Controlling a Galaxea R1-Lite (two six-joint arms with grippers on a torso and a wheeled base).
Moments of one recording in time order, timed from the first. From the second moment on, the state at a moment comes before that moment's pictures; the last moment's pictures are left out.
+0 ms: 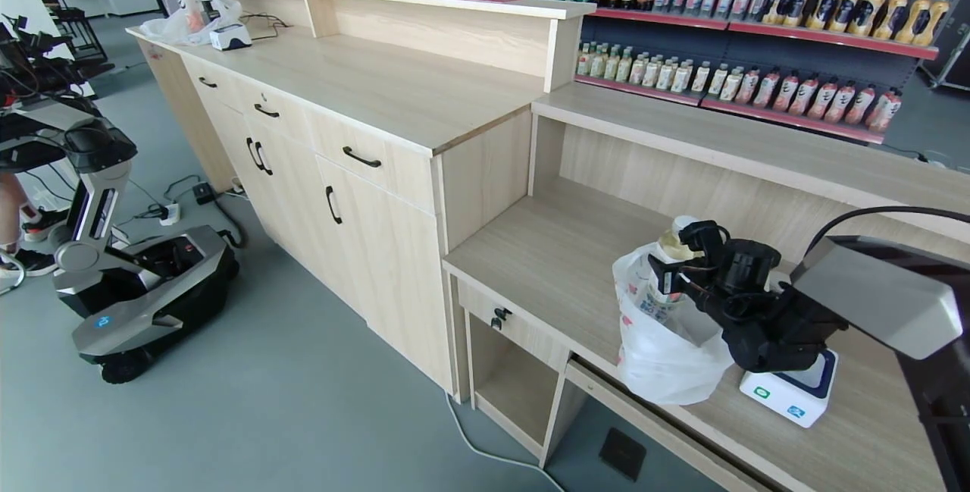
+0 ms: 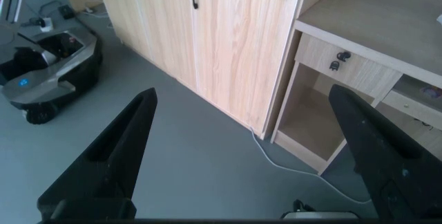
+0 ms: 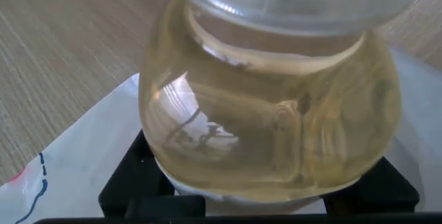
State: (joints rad) left arm 0.00 0.00 0.00 0.00 0.00 0.00; right arm 0.04 2.51 -1.17 -1.26 0.02 -0.15
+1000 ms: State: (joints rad) left arm 0.00 0.00 0.00 0.00 0.00 0.00; right arm 0.02 2.29 -0.99 -1.14 0.02 -0.20
